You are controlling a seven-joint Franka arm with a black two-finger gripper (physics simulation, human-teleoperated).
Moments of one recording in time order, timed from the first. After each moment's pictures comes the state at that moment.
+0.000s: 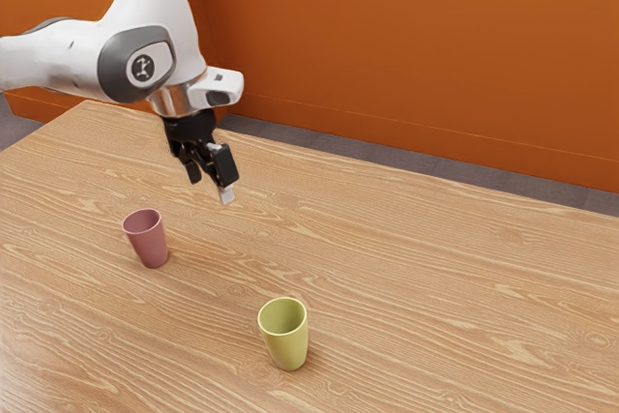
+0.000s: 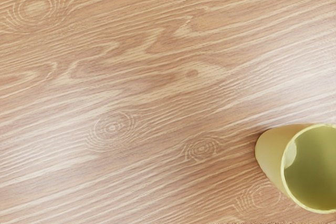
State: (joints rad) arm 0.00 -0.10 -0.10 -2.00 -0.07 1.90 0.25
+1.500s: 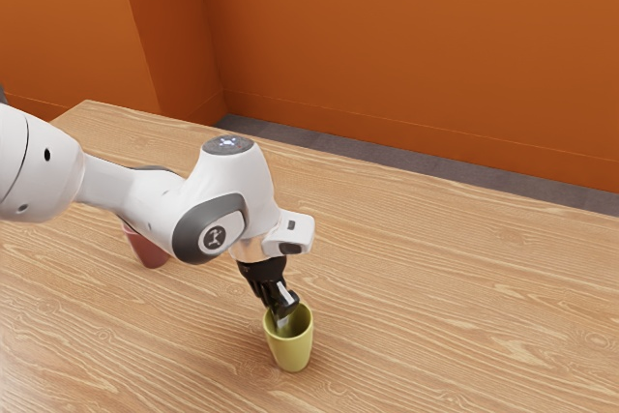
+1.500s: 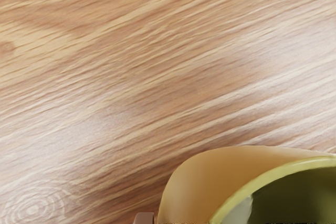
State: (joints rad) arm -0.15 0.07 -0.18 -2.33 -0.09 2.43 0.13
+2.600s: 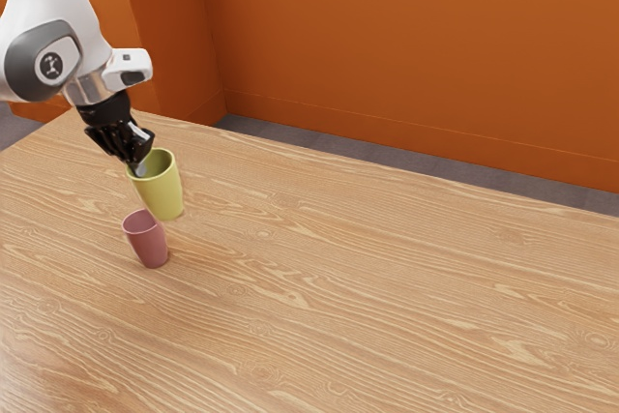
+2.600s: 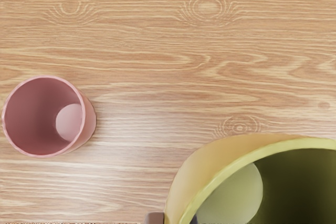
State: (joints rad) arm -0.06 -0.26 0.20 -2.13 0.03 2.01 0.10
